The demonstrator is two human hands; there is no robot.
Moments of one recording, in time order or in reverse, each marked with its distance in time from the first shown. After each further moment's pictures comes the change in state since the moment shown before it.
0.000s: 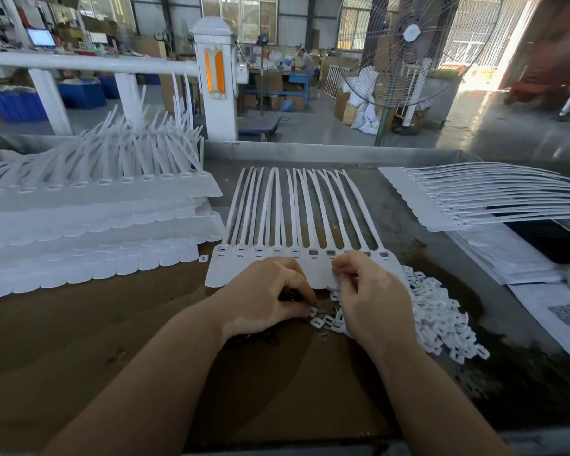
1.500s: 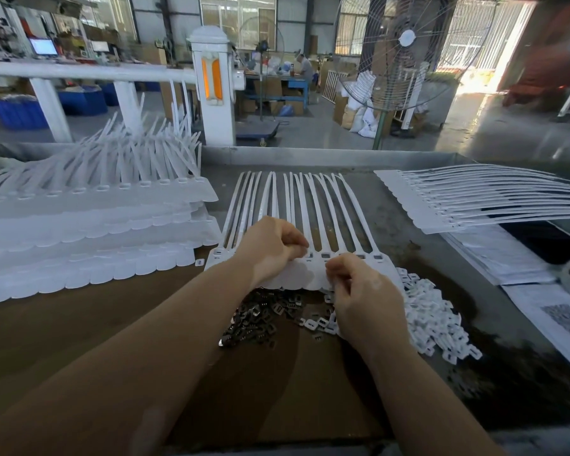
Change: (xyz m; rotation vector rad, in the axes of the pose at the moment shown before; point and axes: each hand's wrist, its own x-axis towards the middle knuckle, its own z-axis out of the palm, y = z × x) left_hand 0.046 0.009 -0.016 -0.248 0.273 -0.320; right_hand 0.000 0.000 0.000 -0.004 -0.034 0.018
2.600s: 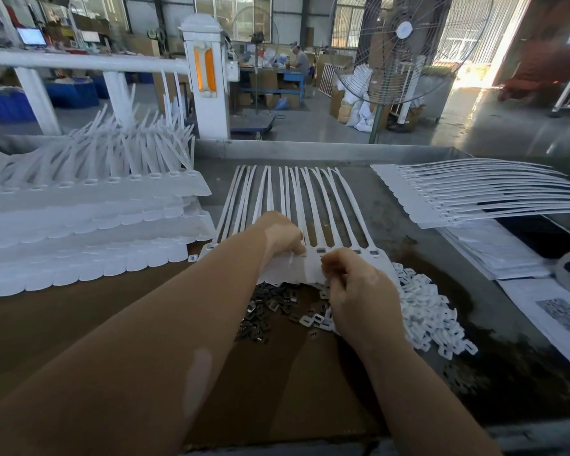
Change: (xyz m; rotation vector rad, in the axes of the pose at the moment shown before) left_hand 0.029 0.018 0.010 -0.039 -0.100 -0.341; right_hand 0.000 -0.002 -0.002 -0.002 0.009 -0.014
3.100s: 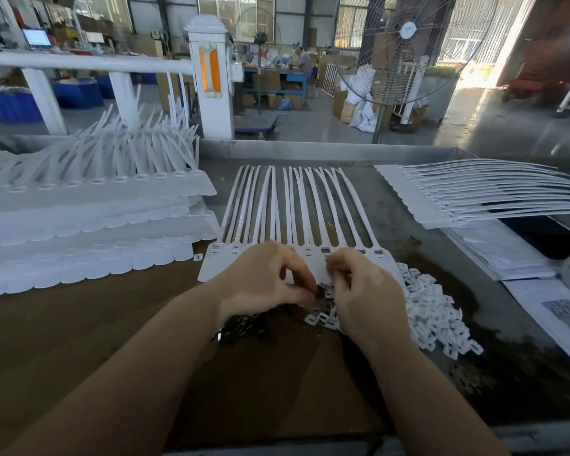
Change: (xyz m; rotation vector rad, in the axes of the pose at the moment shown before) left_hand -0.063 -0.039 -0.015 0.217 -0.183 0.547; right_hand 0.000 0.000 0.001 0.022 -0.005 0.009
